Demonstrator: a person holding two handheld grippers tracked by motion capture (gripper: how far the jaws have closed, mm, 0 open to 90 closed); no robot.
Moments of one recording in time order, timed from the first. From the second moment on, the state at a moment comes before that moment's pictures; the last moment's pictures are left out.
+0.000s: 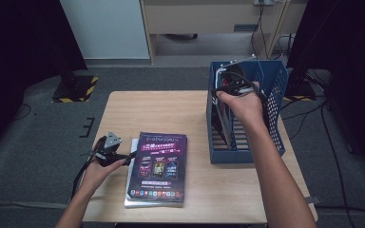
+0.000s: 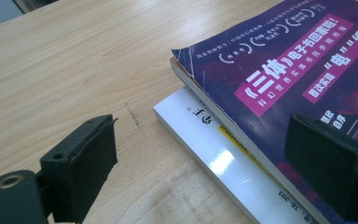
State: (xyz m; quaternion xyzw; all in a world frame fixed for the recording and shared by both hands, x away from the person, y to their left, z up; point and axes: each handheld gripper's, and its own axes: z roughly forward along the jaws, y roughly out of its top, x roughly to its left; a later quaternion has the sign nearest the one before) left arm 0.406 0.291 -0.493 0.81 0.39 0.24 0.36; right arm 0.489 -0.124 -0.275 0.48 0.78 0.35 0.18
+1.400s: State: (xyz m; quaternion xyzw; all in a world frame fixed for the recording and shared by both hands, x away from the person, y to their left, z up) left arm 0.406 0.291 -0.493 0.81 0.39 0.24 0.37; right arm 0.498 -0.103 -0.282 0.49 0.77 0.36 0.18
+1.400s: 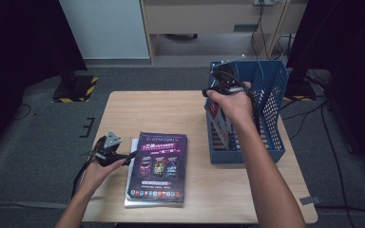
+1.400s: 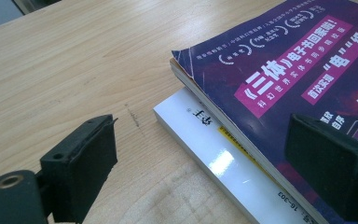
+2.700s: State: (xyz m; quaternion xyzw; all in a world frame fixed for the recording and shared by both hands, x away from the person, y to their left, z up) left arm 0.406 0.290 -0.494 0.81 0.38 0.24 0.36; right arm 0.503 -0.099 -0.292 0.52 0.77 0.31 0.21
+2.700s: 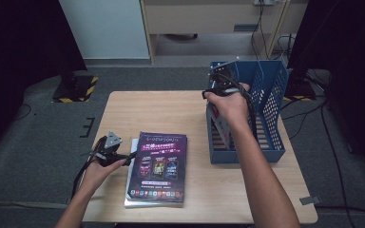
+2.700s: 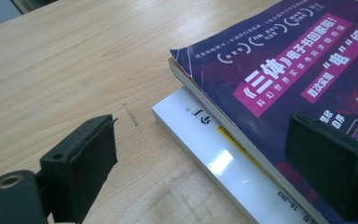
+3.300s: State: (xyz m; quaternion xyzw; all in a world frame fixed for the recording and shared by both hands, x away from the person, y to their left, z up) left arm 0.405 0.287 -0.495 0.82 0.38 0.24 0.36; right arm 0.490 -0.140 -0.277 0.53 0.77 0.29 0.21
